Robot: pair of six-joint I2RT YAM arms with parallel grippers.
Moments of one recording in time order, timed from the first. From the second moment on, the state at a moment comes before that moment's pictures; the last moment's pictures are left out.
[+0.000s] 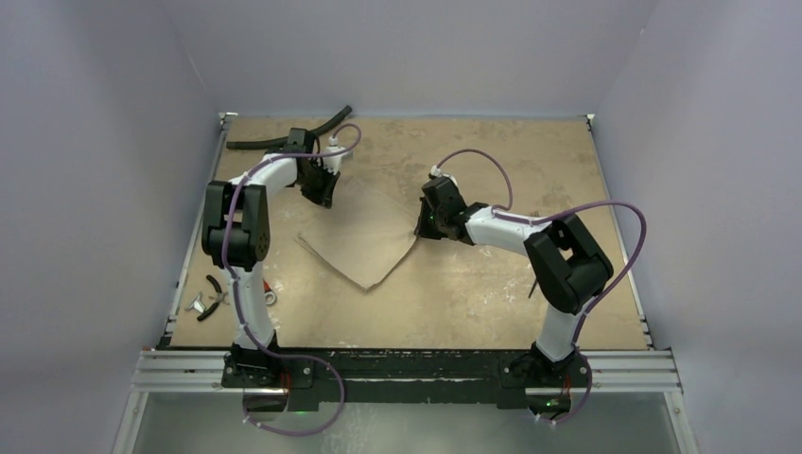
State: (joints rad) left arm -0.12 2.08 1.51 -0.61 0.34 0.44; right arm 0.63 1.81 1.07 -0.13 0.05 0.68
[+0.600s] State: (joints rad) left arm -0.12 2.03 1.43 -0.56 0.34 0.49; right arm 0.54 1.82 1.05 -0.03 -0.13 0.76
